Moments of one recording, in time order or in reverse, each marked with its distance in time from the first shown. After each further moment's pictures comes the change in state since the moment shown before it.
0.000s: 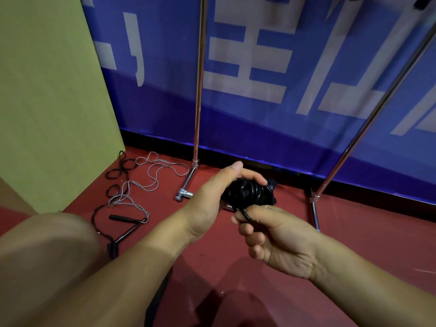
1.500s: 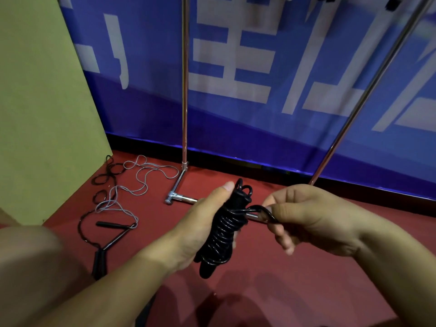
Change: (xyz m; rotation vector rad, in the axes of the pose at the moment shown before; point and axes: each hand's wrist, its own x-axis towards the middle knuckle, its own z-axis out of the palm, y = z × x) left_hand -0.013 -0.015 0.017 -0.164 -0.015 -0.385; right_hand -0.049 -0.040 -0.038 -0.533 -0.028 -0.177
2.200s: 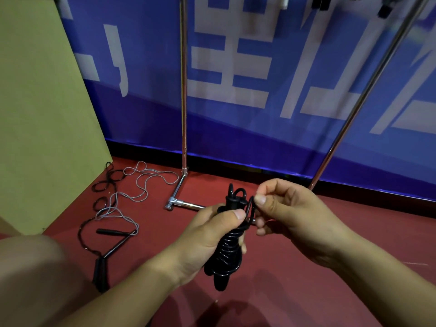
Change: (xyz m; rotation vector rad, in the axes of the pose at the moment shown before) left_hand -0.013 -0.005 0.001 0.110 -0.063 0.197; right_hand 0.017 0.014 0.017 0.225 0.276 -0.266
